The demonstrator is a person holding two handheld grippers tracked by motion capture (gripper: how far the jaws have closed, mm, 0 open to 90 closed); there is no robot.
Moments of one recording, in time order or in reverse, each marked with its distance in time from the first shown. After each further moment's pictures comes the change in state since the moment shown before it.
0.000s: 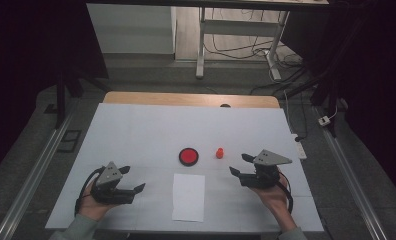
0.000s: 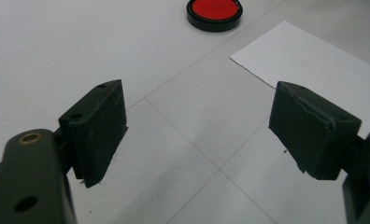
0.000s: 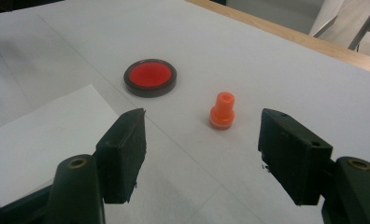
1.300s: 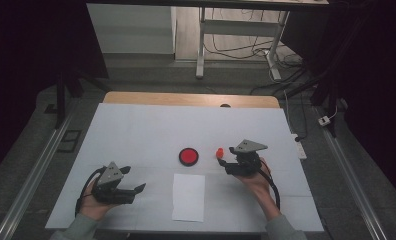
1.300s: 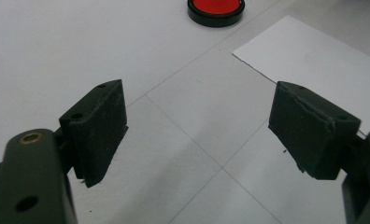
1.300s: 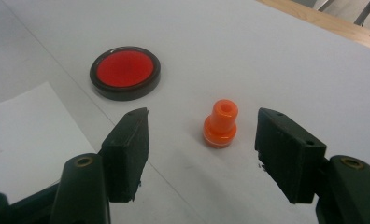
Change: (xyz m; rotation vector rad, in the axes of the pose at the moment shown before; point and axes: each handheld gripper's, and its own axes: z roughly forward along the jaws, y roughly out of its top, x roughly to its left) left arm 0.000 -0.001 0.003 0.015 -0.002 0.006; right arm -0.009 0.008 0.063 0.112 -0.029 -0.001
